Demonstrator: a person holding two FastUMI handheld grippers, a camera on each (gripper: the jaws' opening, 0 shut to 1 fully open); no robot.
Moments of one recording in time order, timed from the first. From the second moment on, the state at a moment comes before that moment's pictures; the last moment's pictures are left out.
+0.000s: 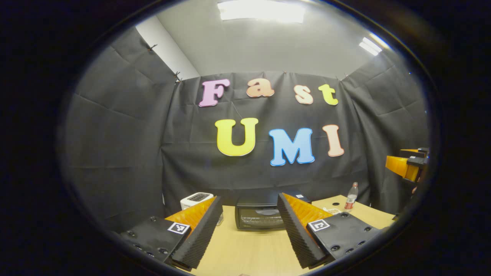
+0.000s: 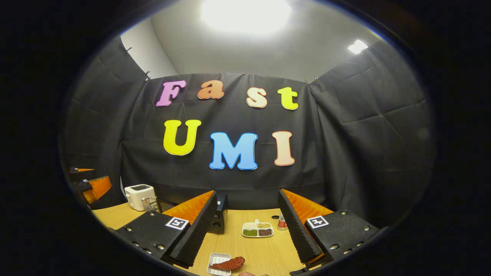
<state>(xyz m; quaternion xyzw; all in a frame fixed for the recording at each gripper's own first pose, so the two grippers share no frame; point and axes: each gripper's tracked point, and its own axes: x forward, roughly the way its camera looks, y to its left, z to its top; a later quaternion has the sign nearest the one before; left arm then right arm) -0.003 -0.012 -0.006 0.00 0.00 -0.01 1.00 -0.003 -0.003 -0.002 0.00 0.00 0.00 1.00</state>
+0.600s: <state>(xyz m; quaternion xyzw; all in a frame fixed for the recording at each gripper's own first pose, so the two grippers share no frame) 0.000 -0.035 -0.002 -0.01 0.00 0.00 1.00 -0.002 -0.017 -0.008 0.00 0.00 0.01 1.00</state>
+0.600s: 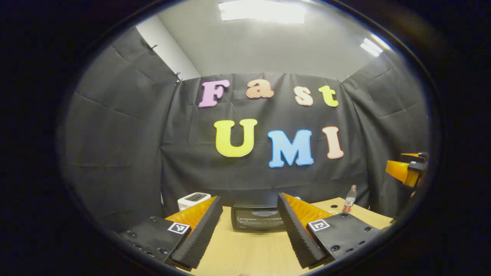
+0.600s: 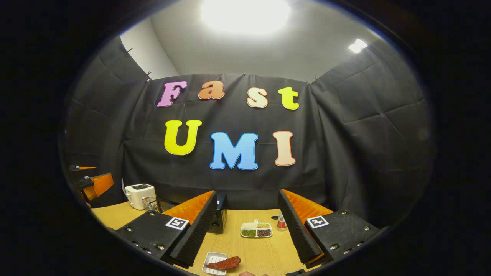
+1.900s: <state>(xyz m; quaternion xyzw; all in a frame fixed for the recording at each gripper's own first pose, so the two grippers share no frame) 0.191 -0.084 -0.065 -0.01 0.02 -0.05 1.00 0.036 -0.047 -0.020 0.00 0.01 -0.04 1.00</state>
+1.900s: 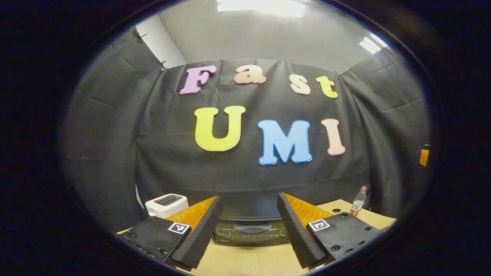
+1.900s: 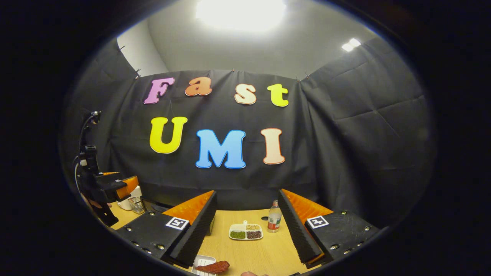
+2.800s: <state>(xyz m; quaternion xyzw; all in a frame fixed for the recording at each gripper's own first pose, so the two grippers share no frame) 0.323 -0.118 -0.221 0.00 0.13 -0.11 0.99 0.043 -0.058 -0.037 -0.03 0.06 -0.15 0.99</state>
